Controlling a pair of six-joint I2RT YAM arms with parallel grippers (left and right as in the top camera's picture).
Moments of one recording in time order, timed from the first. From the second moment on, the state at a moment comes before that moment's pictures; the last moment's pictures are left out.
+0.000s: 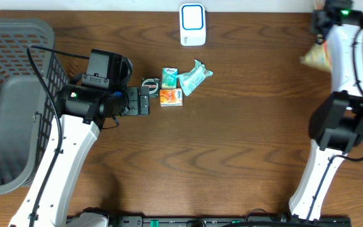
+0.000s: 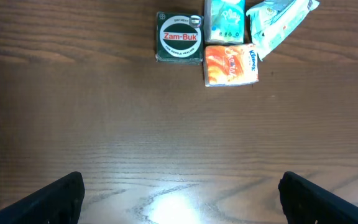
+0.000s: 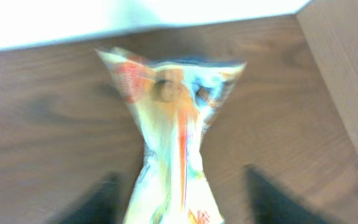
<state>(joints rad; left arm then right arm) -0.22 1.37 1.31 -1.05 0.07 -0.22 -0.19 2.37 2.30 -0.80 0.34 -0.09</state>
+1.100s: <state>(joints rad) -0.22 1.37 1.31 -1.05 0.07 -0.22 0.16 2.37 2.30 -1.16 -0.53 -0.08</state>
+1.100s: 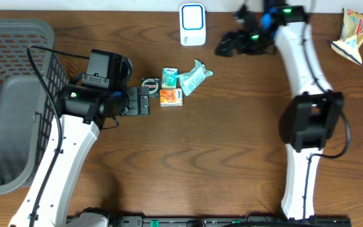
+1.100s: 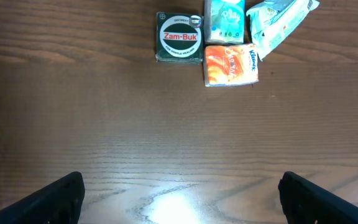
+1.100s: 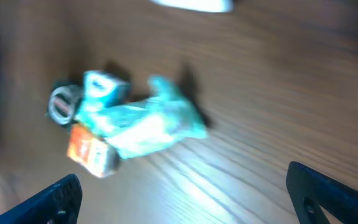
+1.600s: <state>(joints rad) -0.22 1.37 1.31 -1.05 0.07 -0.22 0.50 2.37 2.17 -0.94 -0.11 0.40</state>
